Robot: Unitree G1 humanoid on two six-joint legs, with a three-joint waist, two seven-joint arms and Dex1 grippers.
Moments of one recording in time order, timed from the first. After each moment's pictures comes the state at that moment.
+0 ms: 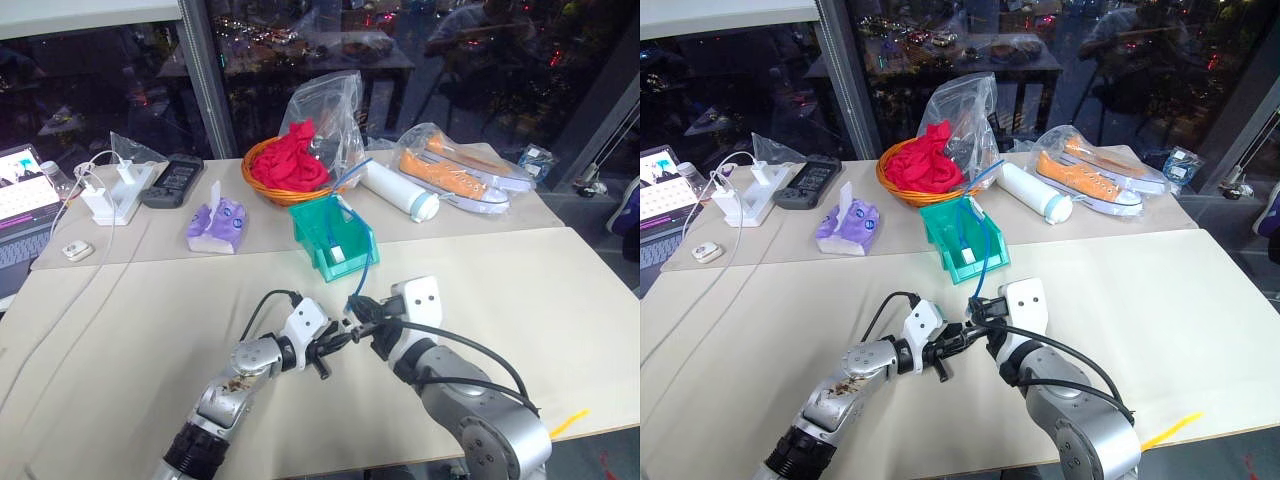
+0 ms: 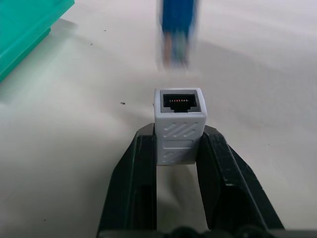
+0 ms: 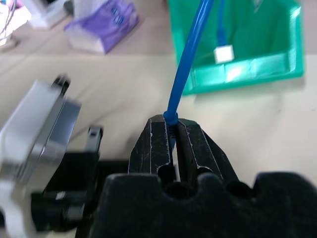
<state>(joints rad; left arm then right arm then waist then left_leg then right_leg) -0.24 0.25 -0.32 -0.08 -0.14 0.33 -0.66 -0.08 -0.12 0.17 -0.81 0.36 1.02 0.06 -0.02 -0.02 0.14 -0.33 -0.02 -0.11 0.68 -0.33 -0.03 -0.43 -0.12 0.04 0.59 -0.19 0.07</state>
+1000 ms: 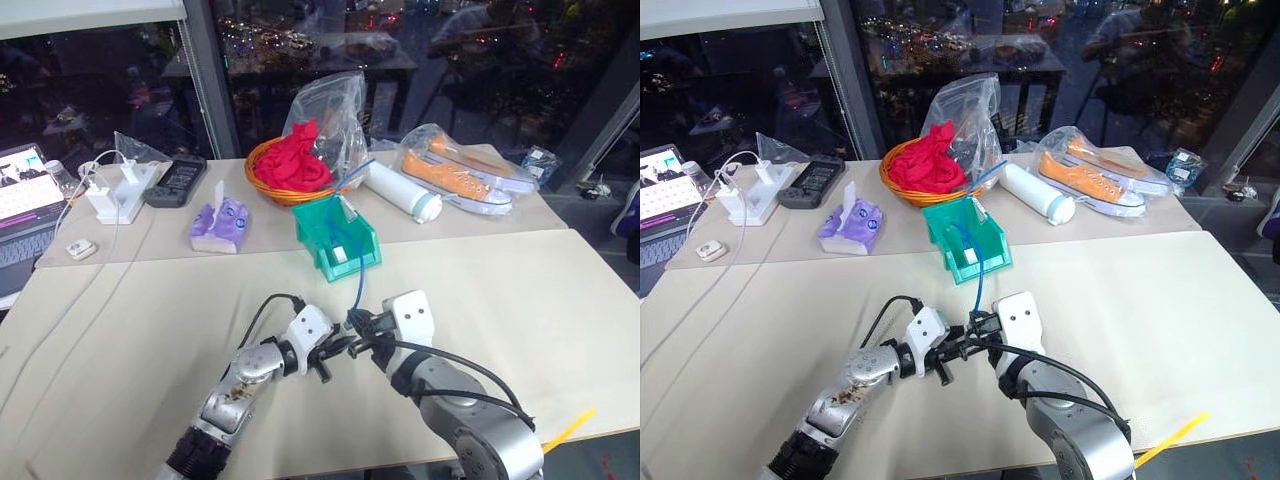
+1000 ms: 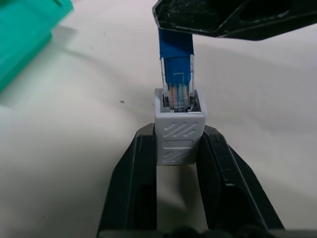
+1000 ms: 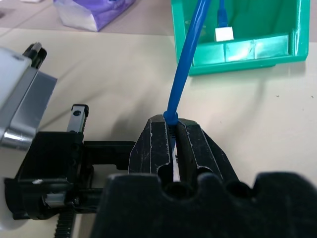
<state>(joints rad) -0.21 0.23 -0.35 0.00 -0.08 0.13 -0.65 -0.03 -0.14 0.21 -0.77 0.28 0.92 0.06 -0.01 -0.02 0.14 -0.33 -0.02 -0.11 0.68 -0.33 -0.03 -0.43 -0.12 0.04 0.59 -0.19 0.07</state>
